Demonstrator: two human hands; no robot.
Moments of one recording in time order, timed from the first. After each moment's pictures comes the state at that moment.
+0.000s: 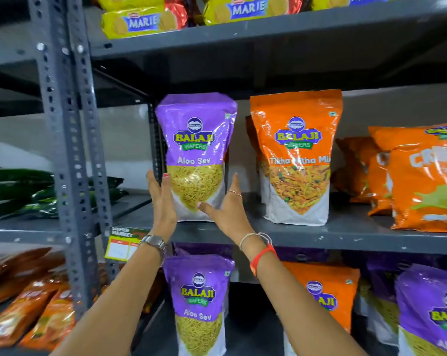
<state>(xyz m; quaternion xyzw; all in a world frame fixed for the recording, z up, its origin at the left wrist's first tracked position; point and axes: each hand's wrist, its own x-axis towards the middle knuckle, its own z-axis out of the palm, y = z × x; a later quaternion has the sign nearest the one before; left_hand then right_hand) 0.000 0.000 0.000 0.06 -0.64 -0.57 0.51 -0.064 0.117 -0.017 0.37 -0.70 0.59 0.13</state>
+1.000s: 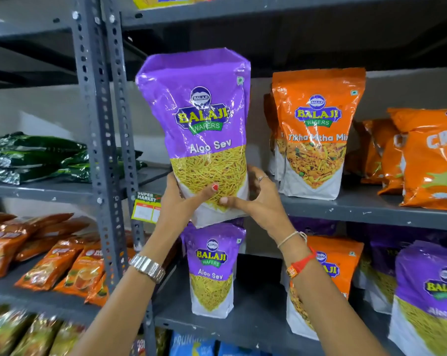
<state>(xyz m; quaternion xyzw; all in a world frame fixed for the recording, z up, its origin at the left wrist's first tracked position) 0.089 0.033 -0.040 0.02 -0.70 -0.56 0.45 -0.019 0.170 -0.042 0.42 -0.64 0.64 0.07</state>
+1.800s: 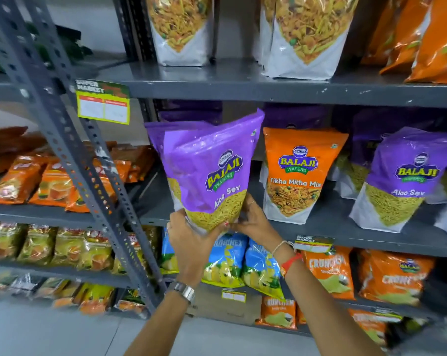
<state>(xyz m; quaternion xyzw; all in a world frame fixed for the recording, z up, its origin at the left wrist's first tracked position) 0.104 0.116 -0.293 0.25 -0.76 -0.44 0.41 -0.019 0.231 -0.306 0.30 -0.70 0.63 -0.17</state>
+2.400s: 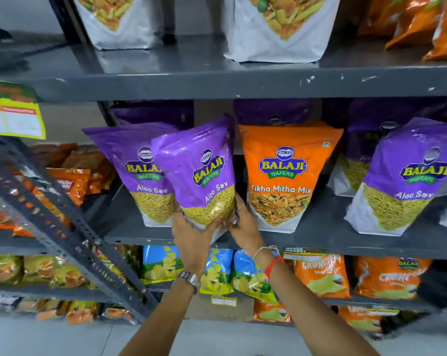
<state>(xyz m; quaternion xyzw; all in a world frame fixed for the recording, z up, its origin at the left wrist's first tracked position) -0.016 0.122 -0.345 0.29 -0.75 -0.48 0.35 -0.089 0.222 -0.350 0.23 -0.75 0.61 -0.07</state>
